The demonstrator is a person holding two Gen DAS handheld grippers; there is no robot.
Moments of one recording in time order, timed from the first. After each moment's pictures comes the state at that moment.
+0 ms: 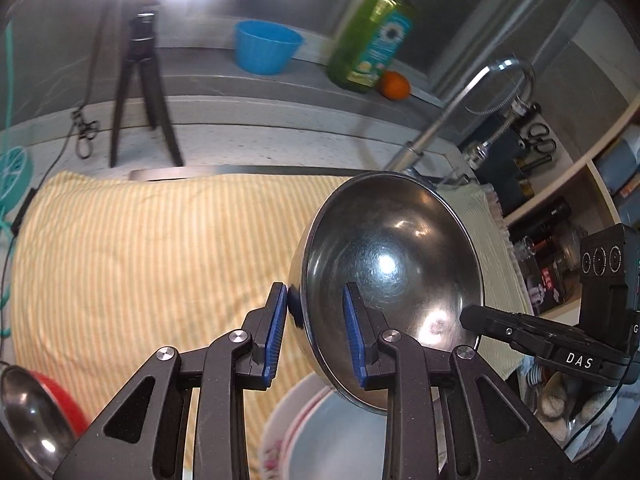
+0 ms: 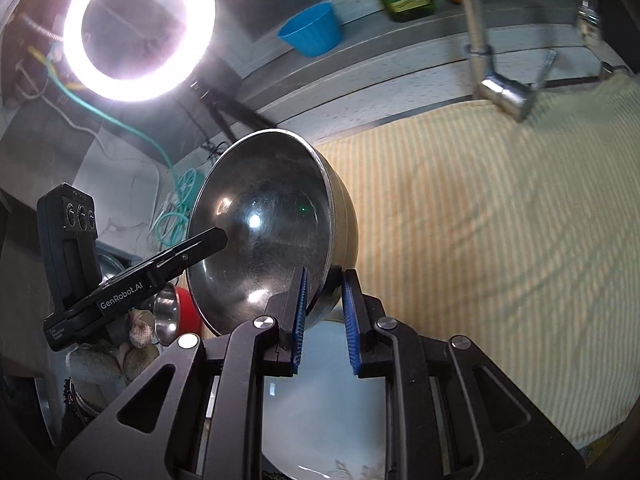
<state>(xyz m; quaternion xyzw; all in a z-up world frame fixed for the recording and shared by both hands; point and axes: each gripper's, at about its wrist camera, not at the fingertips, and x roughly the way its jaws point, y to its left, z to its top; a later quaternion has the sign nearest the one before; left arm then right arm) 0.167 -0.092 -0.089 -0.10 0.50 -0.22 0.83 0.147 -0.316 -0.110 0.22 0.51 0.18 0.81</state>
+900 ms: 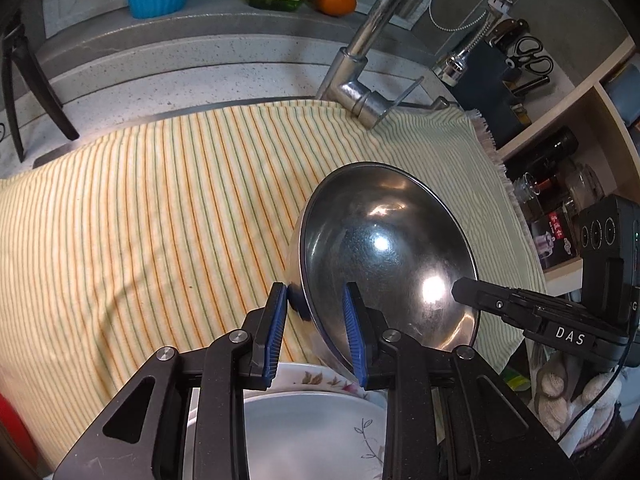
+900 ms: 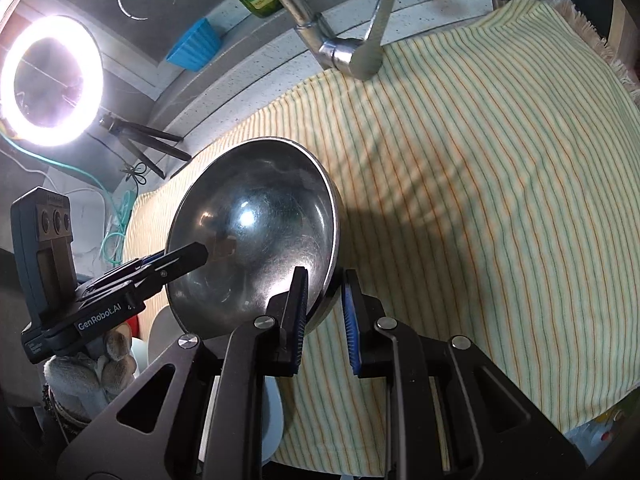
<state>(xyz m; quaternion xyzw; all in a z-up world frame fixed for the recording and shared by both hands) 0.163 -0.195 -0.133 -0.04 0.56 -0.26 0.79 0.128 -0.424 -0.170 0.25 0.54 0.10 0.80</state>
